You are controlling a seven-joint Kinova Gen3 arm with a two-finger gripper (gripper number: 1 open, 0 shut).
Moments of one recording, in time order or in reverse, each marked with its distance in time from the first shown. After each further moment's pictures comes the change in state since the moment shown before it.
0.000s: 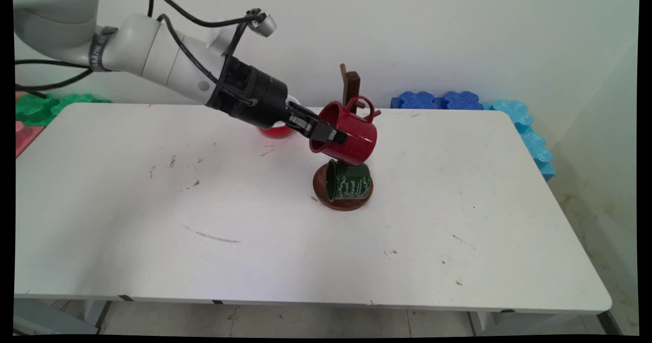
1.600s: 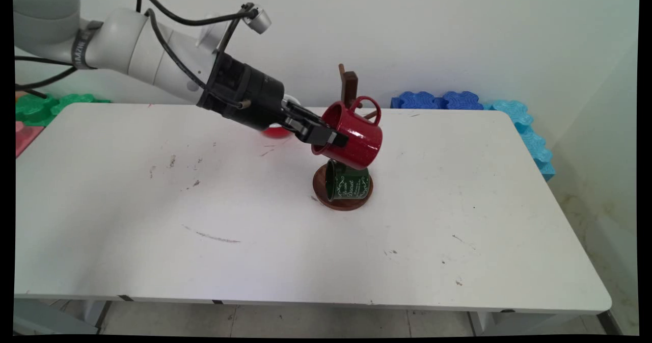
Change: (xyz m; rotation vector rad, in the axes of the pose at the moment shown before) arm 0.000 0.019 -0.012 -0.029 0.004 0.055
